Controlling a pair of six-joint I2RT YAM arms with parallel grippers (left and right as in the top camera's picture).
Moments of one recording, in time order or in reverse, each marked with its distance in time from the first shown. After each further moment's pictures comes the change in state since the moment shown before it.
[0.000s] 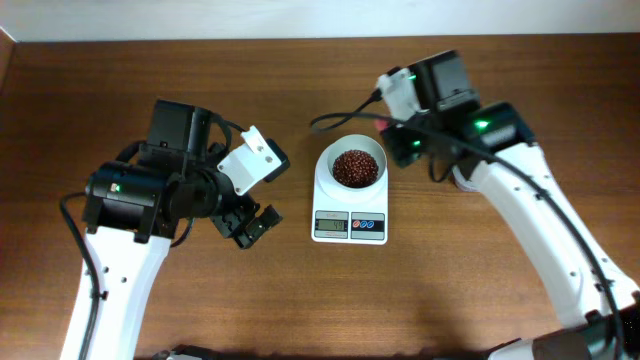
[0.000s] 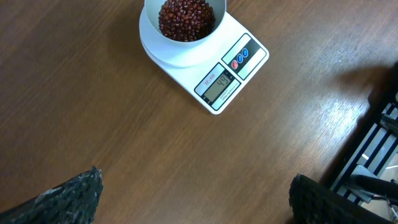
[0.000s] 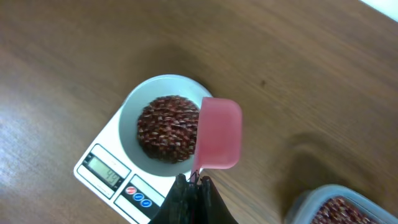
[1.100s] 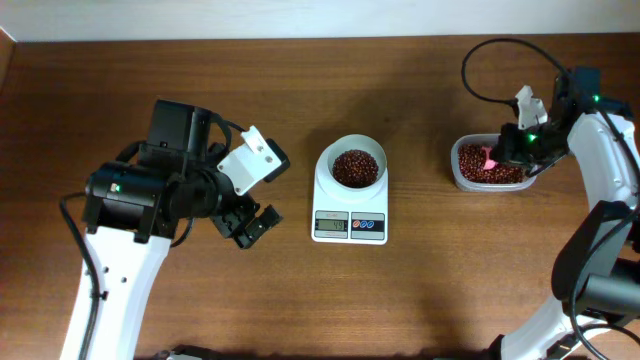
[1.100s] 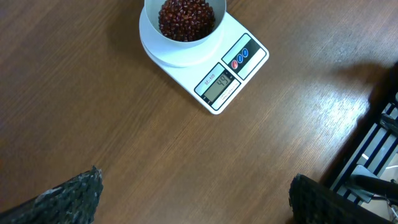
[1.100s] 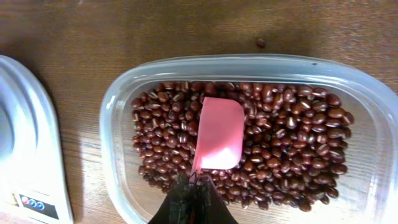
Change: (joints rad) left arm 0.000 0.000 0.000 0.000 0.000 0.000; right arm -0.615 0.300 -0.073 -0.042 -0.244 -0.002
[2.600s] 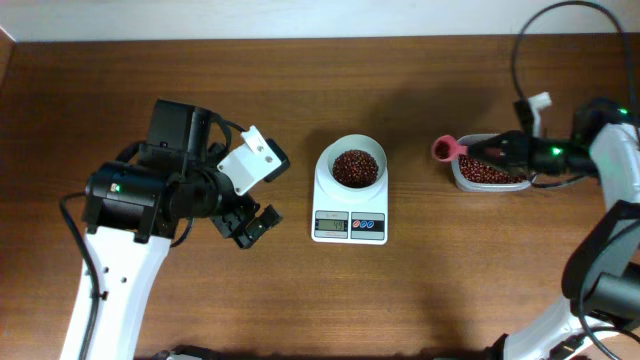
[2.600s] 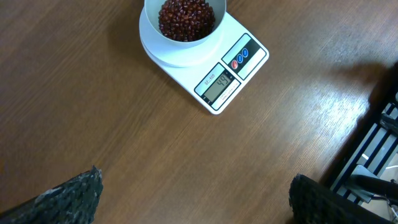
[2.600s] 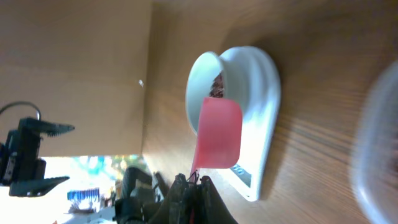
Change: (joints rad) left arm 0.000 0.000 0.000 0.000 0.000 0.000; right arm -0.082 0.000 -0.050 -0.266 -0.814 -0.223
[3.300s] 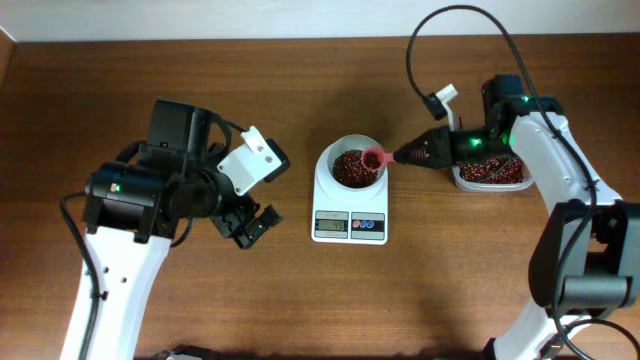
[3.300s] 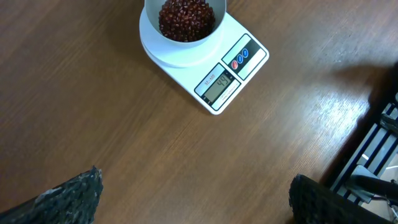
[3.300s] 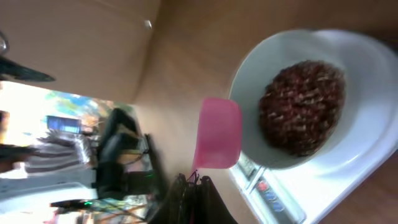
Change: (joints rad) left arm 0.000 0.000 0.000 0.000 0.000 0.000; right arm 0.328 0.000 0.000 0.221 0.040 0.064
